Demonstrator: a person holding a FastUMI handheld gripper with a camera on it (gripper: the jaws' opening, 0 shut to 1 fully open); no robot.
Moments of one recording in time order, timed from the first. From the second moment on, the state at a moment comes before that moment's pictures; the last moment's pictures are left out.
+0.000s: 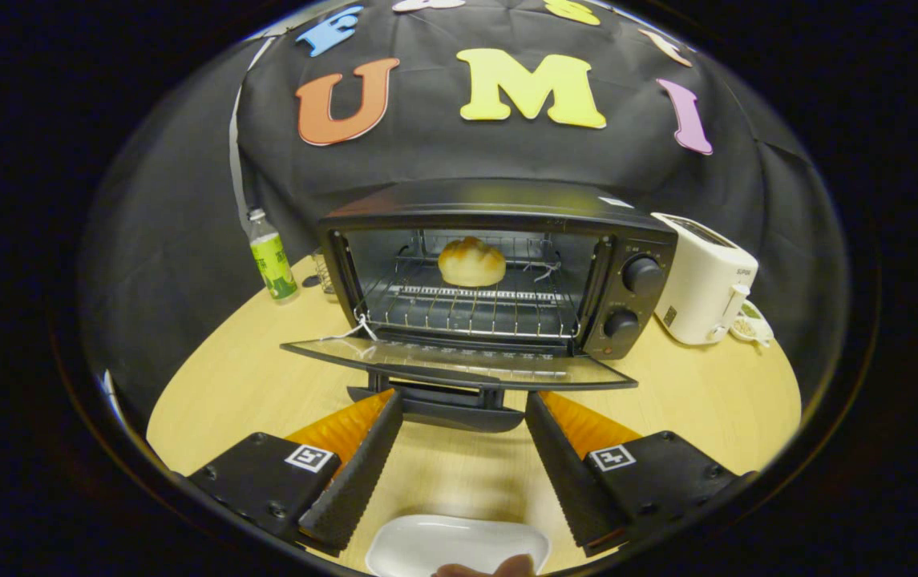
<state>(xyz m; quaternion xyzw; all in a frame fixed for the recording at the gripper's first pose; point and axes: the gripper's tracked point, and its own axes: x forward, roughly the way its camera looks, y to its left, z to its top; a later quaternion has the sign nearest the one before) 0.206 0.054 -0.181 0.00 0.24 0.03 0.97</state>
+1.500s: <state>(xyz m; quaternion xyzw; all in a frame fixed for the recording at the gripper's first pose) 0.213 0.059 -0.065 0.03 0.08 0.02 1.00</state>
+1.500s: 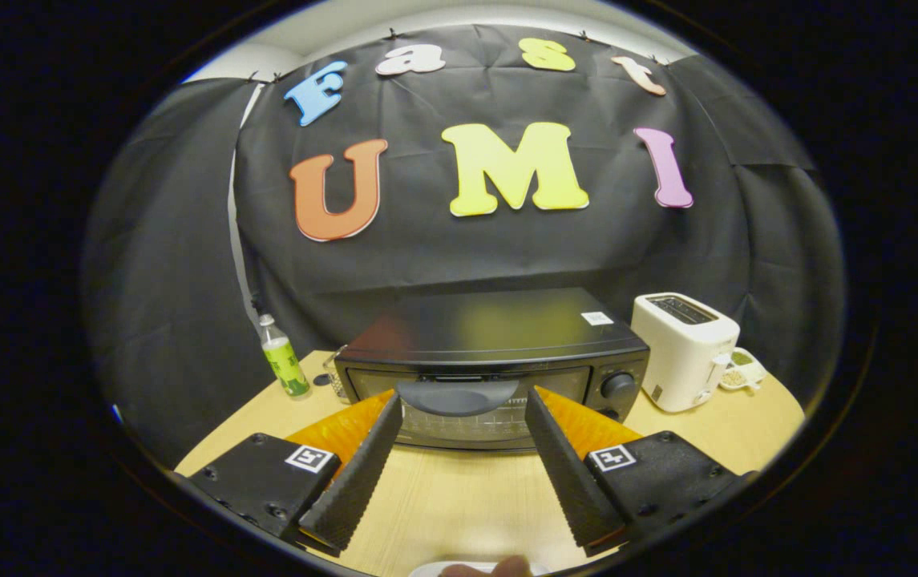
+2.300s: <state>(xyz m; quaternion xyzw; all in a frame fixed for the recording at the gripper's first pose) 0.068 0.056 -0.017 0.02 0.00 0.03 1.00</state>
